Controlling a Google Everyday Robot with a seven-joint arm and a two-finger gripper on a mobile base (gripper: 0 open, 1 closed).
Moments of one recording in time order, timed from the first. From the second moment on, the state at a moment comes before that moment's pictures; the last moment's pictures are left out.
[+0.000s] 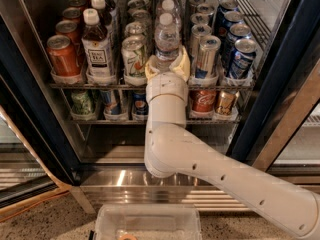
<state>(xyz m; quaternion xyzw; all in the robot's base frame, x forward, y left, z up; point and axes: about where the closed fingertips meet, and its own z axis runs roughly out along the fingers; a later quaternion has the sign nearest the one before) 0.618 -0.035 0.938 -0.11 0.61 -0.18 0.77</state>
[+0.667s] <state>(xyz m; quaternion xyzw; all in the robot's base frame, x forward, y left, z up) 0.620 -0.037 0.940 -0.10 0.61 -0.18 0.76</state>
